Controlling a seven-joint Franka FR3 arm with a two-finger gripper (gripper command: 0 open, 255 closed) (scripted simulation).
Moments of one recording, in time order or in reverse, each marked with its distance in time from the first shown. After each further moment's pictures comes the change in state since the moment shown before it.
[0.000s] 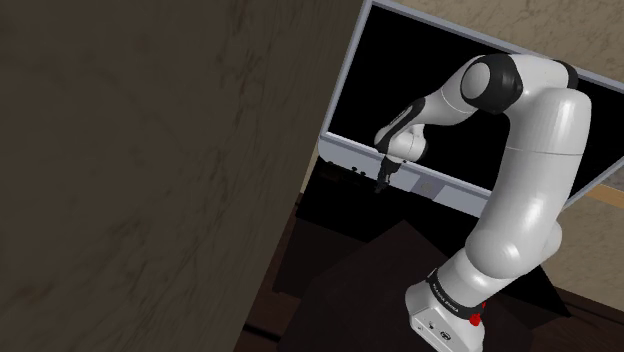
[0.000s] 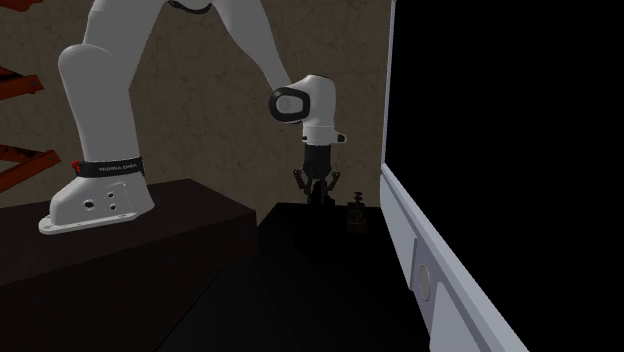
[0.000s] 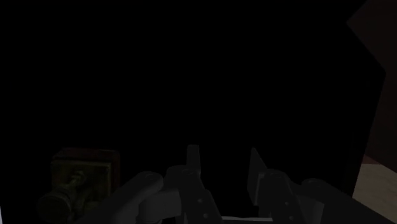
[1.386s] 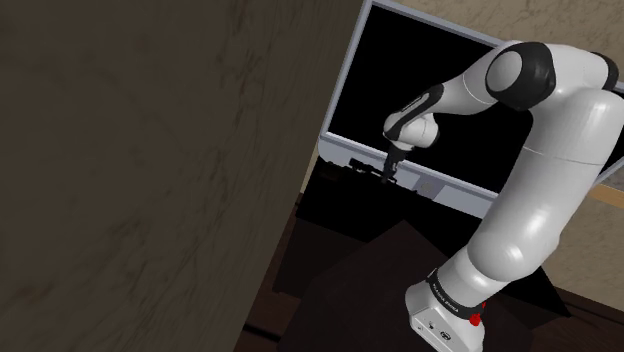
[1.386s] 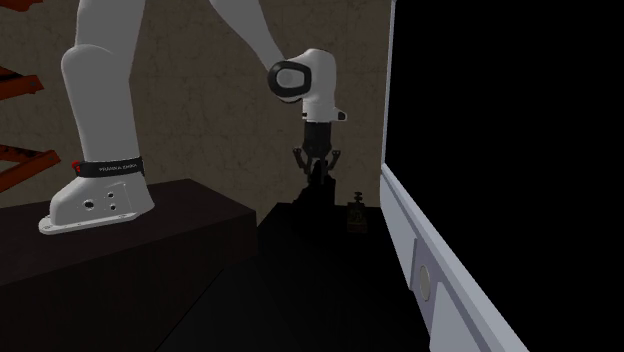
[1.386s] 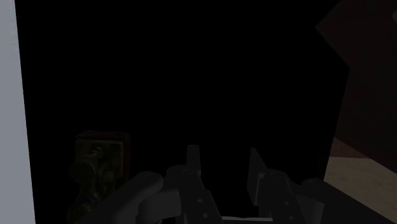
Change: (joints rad) arm 0.061 -0.152 -0.082 -0.020 -0.114 -0.125 0.079
